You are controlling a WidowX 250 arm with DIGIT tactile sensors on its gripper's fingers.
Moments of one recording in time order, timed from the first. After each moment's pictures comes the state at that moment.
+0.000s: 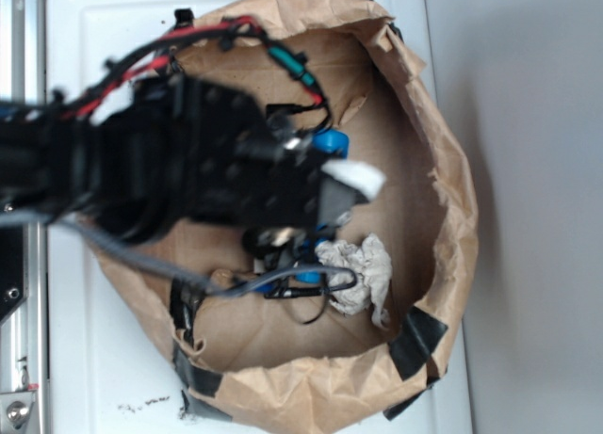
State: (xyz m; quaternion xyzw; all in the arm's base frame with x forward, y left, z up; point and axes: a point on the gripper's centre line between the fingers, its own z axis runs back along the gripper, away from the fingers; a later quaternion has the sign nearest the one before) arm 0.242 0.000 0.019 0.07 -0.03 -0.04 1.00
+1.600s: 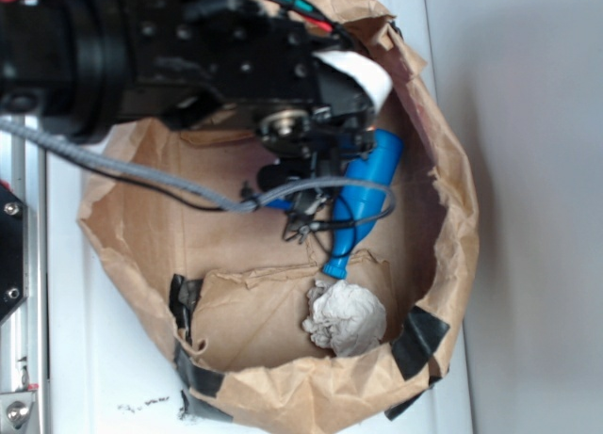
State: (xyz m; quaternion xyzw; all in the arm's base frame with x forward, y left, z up) arm 0.275 0.033 0.060 0.02 -0.09 -0.05 0.99
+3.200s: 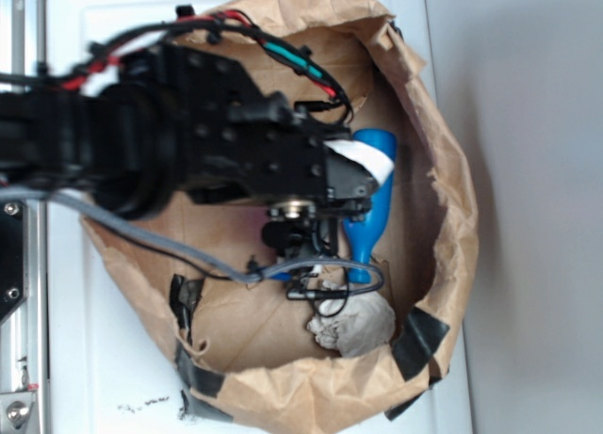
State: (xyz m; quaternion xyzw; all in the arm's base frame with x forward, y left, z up) arm 0.285 0.004 0.027 0.02 -0.07 -0.07 1.00
